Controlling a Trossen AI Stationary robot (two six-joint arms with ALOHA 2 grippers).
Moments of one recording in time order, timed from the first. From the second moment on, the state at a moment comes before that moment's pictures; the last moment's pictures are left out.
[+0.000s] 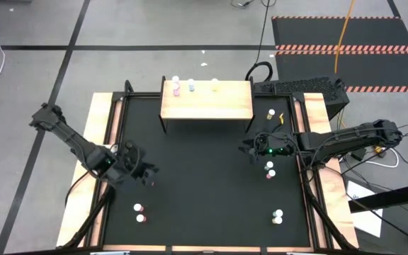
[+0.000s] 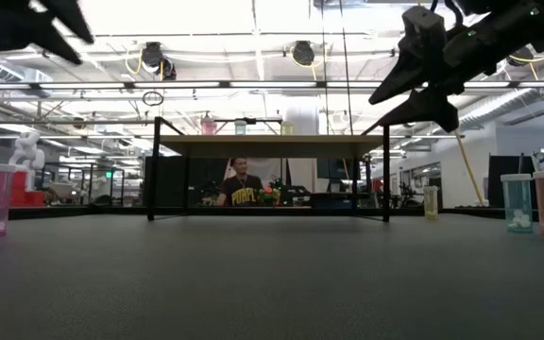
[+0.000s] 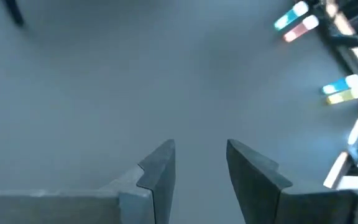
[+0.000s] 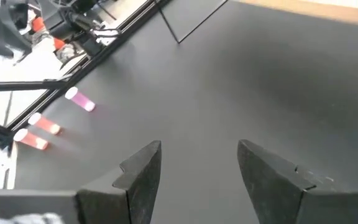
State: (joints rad) left arm -0.64 1.11 0.94 -0.92 -0.58 -1.54; right arm 0.05 0.97 0.48 -0.04 0.29 0.74
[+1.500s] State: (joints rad) left arm -0.45 1.38 0.94 -0.29 -0.40 -1.05; right arm 0.13 0.97 0.48 0.01 0.31 0.71
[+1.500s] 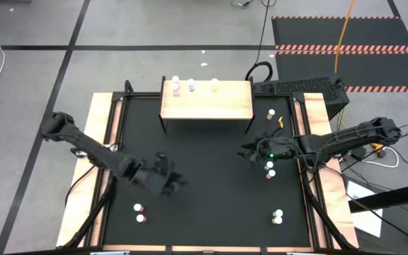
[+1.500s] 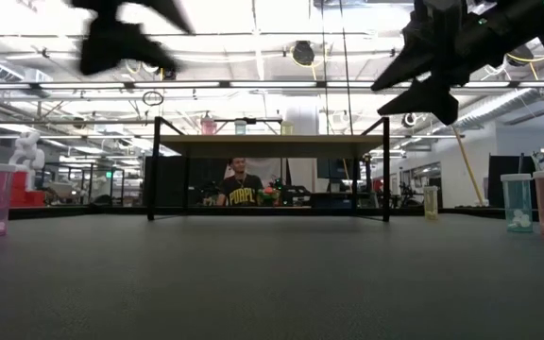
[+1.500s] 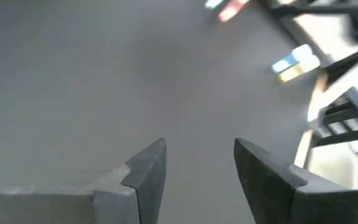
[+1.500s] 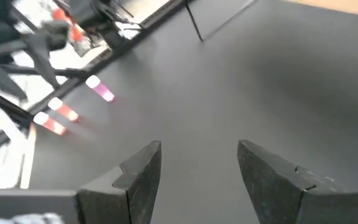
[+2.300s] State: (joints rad) left arm -0.13 2.04 1.66 -0.06 0.04 -0.40; right arm 0.16 0.68 0.53 0.07 0.21 0.74
